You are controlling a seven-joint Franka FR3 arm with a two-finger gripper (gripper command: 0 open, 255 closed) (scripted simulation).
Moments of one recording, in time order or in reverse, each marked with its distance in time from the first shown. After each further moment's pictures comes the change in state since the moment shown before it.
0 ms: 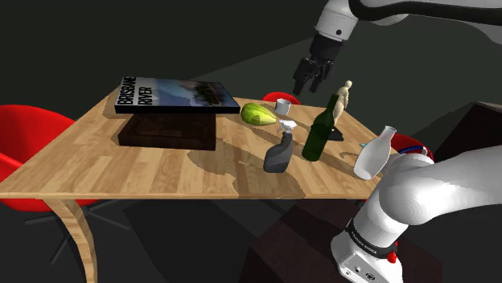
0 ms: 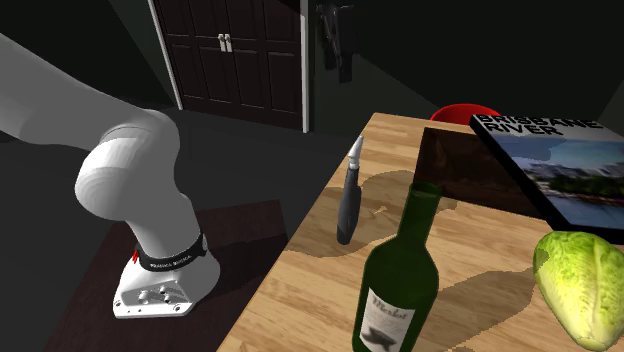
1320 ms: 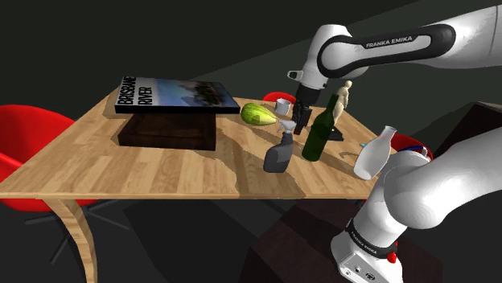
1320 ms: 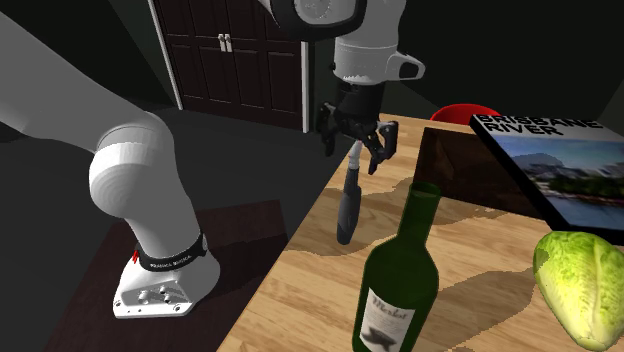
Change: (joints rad) arm 0.180 0.158 -0.332 -0.226 -0.104 0.271 -0.820
